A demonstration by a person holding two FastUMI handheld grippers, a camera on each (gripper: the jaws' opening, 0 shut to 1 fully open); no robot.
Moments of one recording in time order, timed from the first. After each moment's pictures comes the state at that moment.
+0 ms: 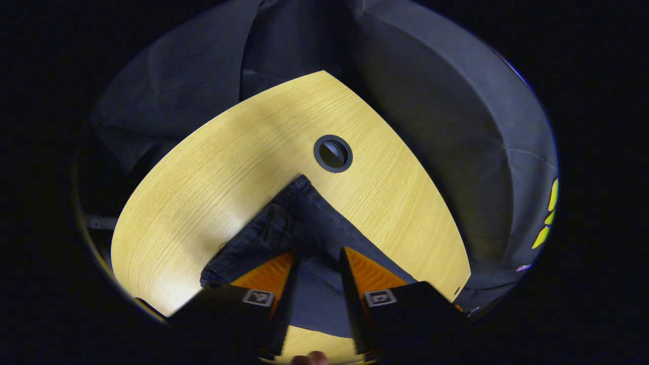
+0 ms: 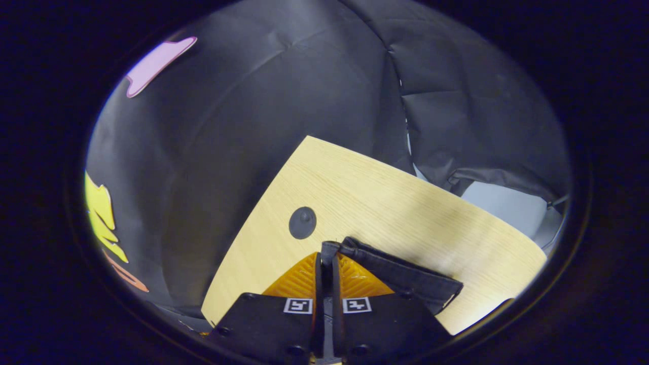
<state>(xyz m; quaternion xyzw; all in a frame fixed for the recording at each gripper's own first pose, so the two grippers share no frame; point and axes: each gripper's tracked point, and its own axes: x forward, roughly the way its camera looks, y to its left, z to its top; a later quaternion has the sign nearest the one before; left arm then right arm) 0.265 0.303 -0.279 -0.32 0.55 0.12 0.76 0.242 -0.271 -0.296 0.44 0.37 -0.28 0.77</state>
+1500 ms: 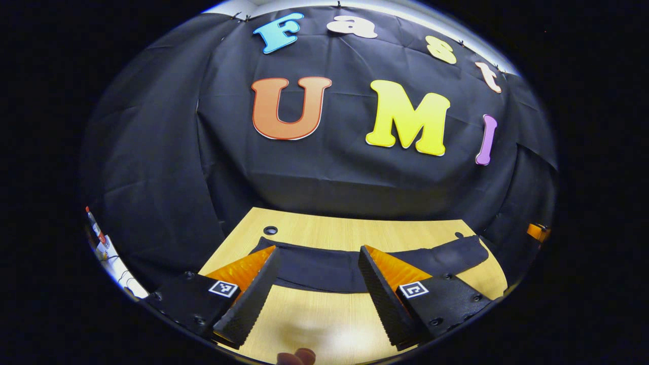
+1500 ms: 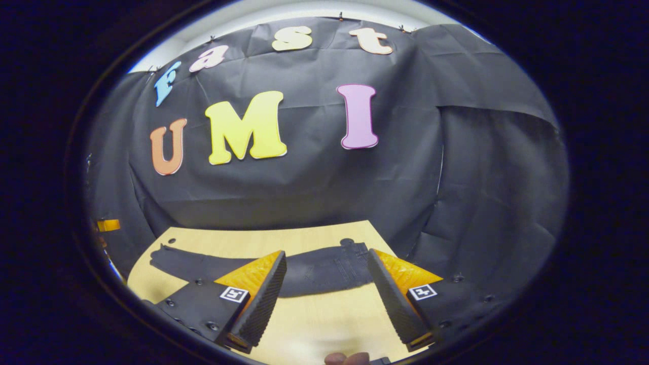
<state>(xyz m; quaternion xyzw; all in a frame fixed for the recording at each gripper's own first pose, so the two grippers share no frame) 0.041 0.167 -0.022 -0.02 0.21 -0.02 0.98 -0.004 -0.094 -0.034 0.05 0.21 -0.16 0.96</state>
